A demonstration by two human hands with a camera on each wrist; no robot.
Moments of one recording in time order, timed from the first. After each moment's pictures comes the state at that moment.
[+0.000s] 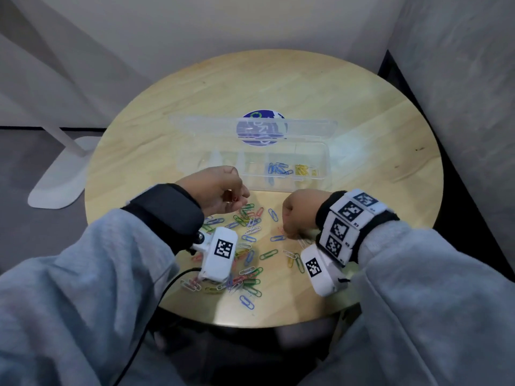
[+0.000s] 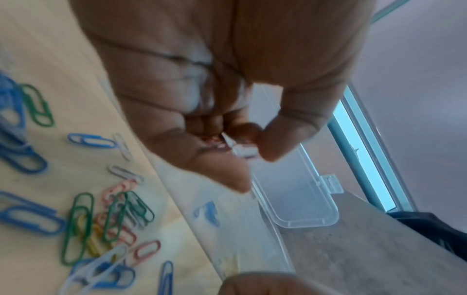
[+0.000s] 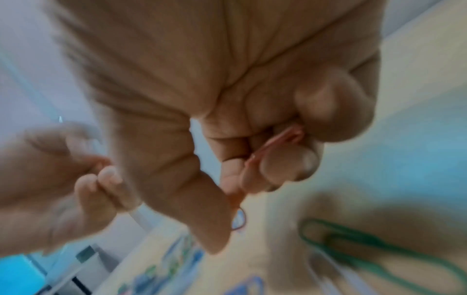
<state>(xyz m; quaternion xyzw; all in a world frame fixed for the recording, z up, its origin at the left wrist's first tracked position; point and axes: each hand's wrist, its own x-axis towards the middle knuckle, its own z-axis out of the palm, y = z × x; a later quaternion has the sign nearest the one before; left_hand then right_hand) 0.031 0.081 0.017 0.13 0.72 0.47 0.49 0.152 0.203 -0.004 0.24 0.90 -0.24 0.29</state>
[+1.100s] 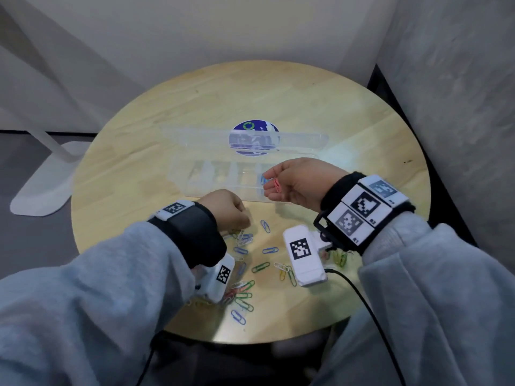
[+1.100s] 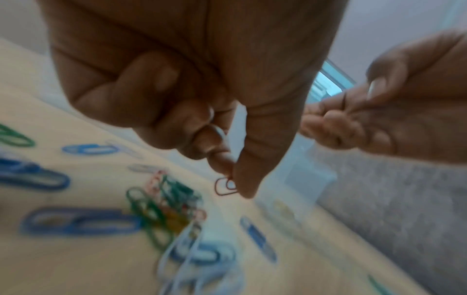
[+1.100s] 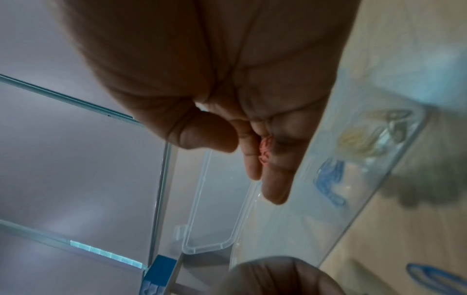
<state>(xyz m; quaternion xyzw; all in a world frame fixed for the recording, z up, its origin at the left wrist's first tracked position) 0.041 0.096 -0.003 0.31 0.88 0.12 0.33 0.136 0.218 0.038 0.36 0.61 -0.71 0.05</state>
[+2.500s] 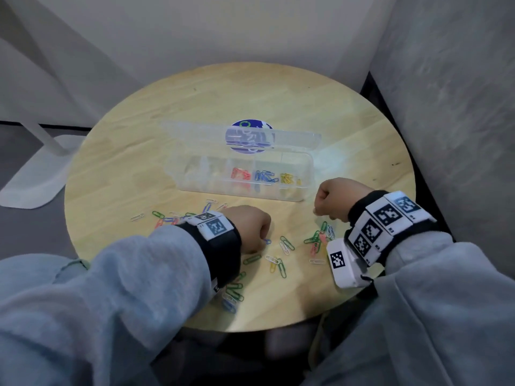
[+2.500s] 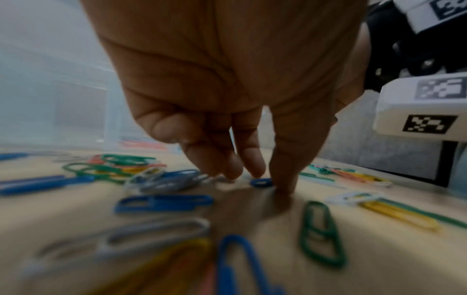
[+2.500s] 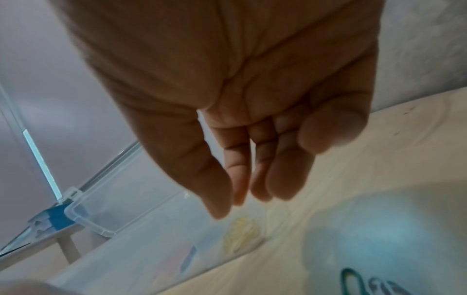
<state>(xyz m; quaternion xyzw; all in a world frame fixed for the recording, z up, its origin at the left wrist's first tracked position) 0.086 0.106 -0.021 0.50 0.83 -0.06 0.25 0.191 0.255 0.023 0.38 0.87 -0.24 0.19</state>
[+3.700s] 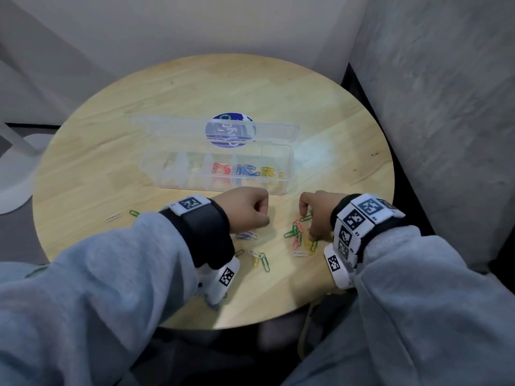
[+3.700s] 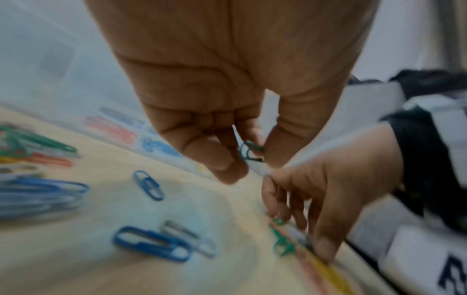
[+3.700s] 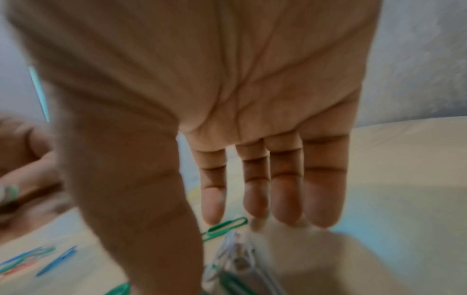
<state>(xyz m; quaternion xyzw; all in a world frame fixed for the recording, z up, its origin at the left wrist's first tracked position) 0.091 0.126 -0.007 0.45 0.80 0.19 0.35 0.211 0.259 -0.009 0.32 0.88 -0.14 0.31</state>
